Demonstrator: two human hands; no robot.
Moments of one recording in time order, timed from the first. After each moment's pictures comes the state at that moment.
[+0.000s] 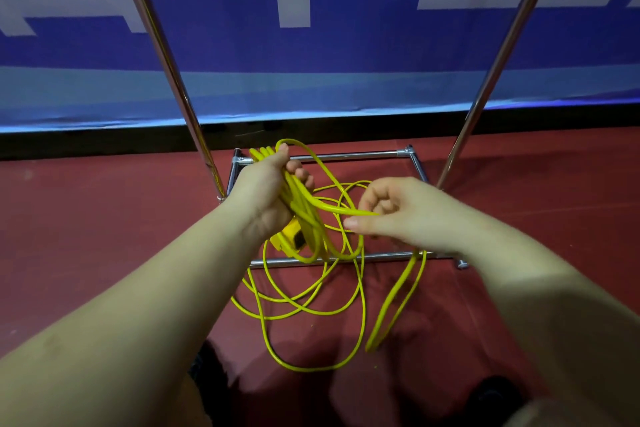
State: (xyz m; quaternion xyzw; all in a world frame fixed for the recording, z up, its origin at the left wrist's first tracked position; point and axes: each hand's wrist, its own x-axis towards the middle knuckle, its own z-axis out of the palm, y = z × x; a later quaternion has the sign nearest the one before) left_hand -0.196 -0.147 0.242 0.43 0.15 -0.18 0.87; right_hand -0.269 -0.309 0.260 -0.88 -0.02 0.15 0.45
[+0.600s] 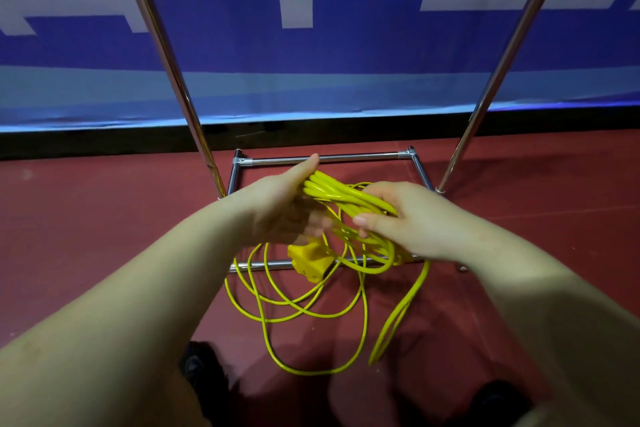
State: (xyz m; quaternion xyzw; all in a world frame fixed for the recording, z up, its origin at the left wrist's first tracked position) left_hand -0.199 -0.129 0.248 0.72 0.07 -0.40 0.57; right_hand -0.261 -0.308 0.253 -0.93 -0.11 0.09 0.33
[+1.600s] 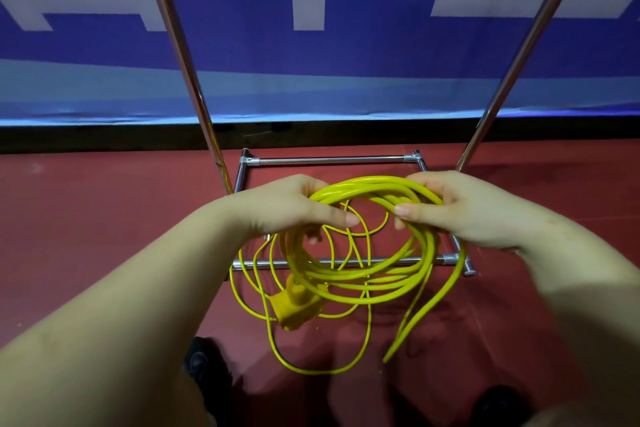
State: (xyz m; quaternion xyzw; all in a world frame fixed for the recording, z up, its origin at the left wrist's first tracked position) left_hand -0.204 -0.111 0.257 0.78 -0.23 -0.34 0.48; right_hand -0.267 -0.332 0.276 -0.87 -0.11 0.14 0.46
